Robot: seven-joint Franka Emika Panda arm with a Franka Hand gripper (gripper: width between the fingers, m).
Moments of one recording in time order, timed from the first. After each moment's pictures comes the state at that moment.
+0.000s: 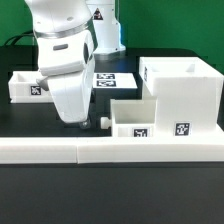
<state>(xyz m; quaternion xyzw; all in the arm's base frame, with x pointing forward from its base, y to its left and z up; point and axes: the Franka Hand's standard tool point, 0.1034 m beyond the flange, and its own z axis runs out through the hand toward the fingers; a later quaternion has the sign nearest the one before) 0.533 -0.044 0.010 -0.70 -0.70 -0.03 0.13</state>
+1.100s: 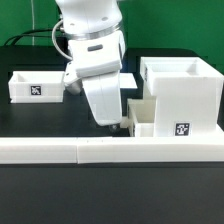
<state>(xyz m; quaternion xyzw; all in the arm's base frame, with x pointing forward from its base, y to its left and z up) 0.546 0.008 0.010 -0.72 -0.68 -0.03 0.12</state>
